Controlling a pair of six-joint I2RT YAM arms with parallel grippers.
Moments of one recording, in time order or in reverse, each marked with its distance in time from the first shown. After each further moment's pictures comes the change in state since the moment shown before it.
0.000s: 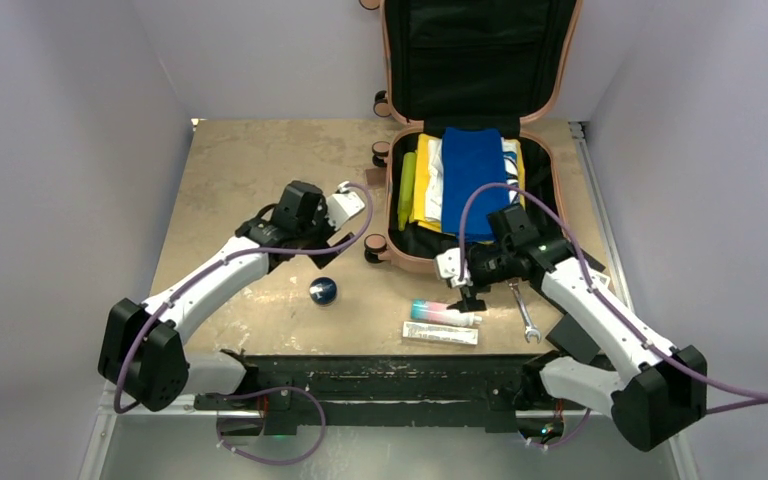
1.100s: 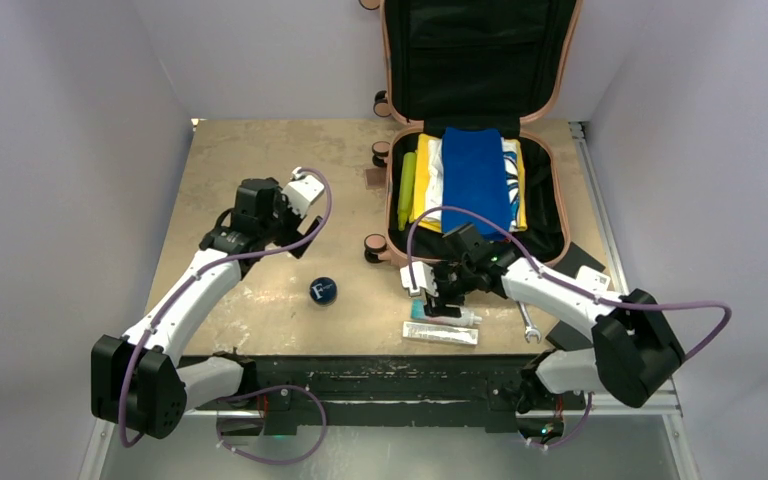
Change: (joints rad) left arm 0.236 -0.145 -0.114 0.098 0.127 -0.040; right arm 0.217 0.218 -0.155 0.358 0.266 0.274
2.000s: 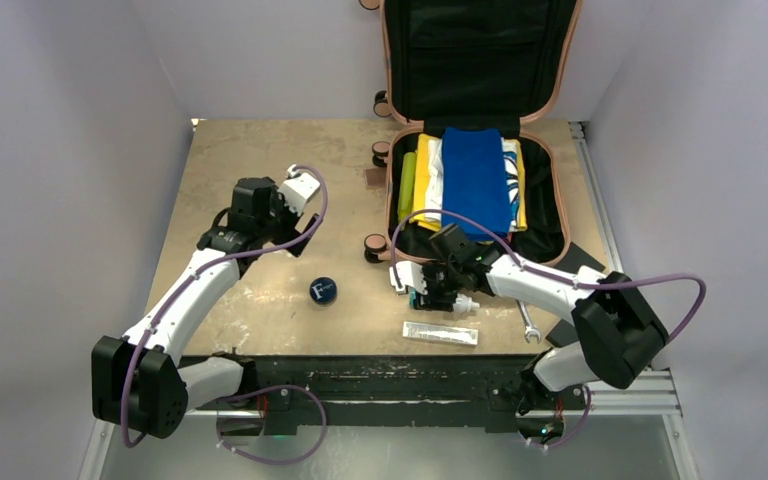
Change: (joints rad) left arm 0.027 0.000 -0.001 0.006 0.019 -0.023; right arm 0.056 0.116 0.017 0.084 0.156 0.071
